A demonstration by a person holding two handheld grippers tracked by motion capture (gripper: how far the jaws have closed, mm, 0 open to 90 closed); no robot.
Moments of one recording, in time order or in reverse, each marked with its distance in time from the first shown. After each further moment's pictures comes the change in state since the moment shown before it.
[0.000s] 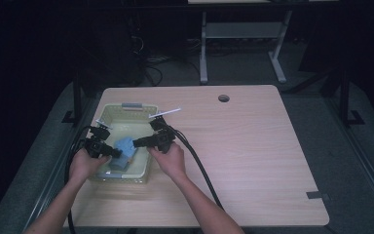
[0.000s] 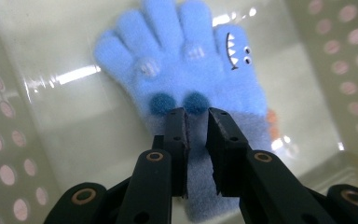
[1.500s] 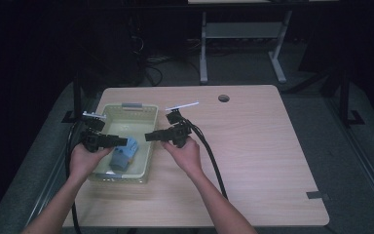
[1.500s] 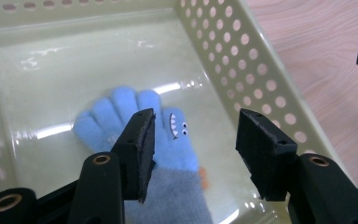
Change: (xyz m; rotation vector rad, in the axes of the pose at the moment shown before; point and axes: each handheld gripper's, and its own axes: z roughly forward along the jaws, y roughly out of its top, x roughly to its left) left arm -0.015 0.007 -0.040 -0.282 -0.112 -0.011; right arm -0.011 0.004 -0.051 -0.049 0.000 0.014
